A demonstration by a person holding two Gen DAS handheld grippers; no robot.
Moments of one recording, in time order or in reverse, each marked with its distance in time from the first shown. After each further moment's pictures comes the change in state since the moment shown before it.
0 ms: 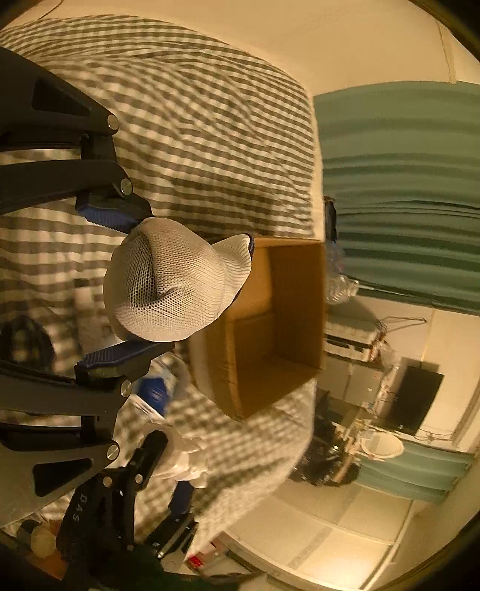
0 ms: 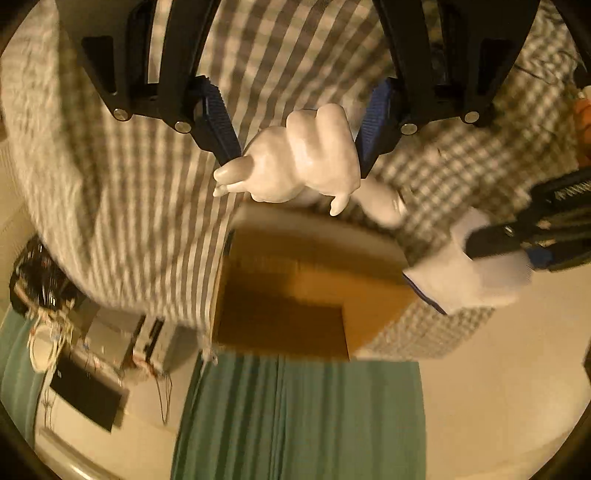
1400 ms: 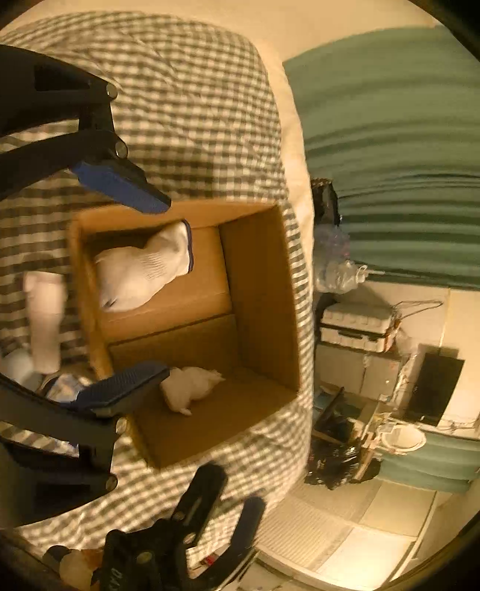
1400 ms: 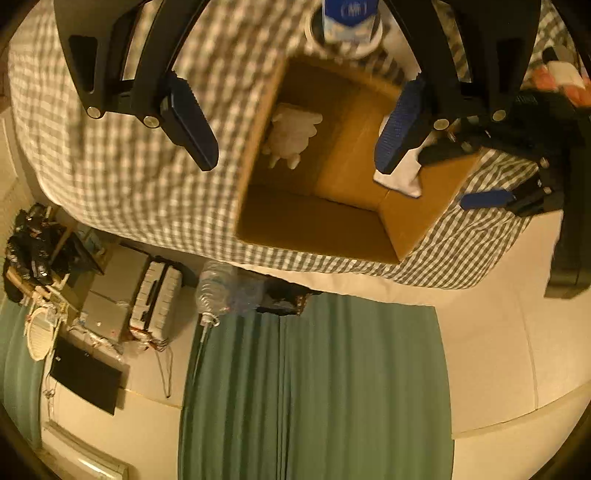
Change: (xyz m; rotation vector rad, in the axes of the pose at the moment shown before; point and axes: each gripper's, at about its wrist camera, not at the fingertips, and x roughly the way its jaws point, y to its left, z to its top) left arm 0.103 -0.013 0.091 0.076 0.051 0.005; right arm 0.051 -0.062 0.110 0.033 -0.129 0.016
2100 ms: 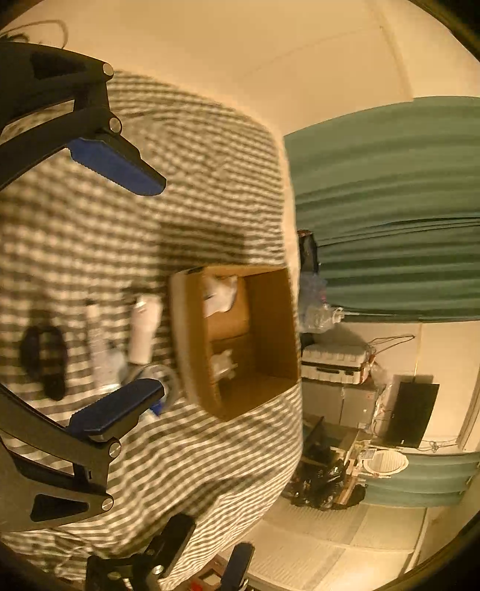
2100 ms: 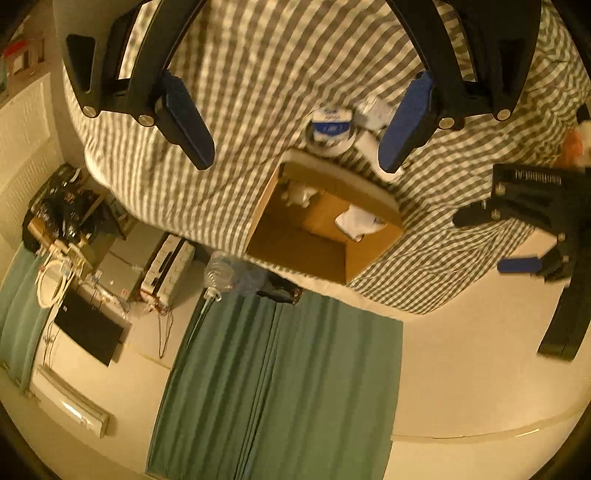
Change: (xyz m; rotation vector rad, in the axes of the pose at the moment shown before) left arm -0.146 -0.030 -0.097 -0.034 -0.091 0.175; right arm -0.158 0.049 -0.076 -0.167 -0.036 -0.038
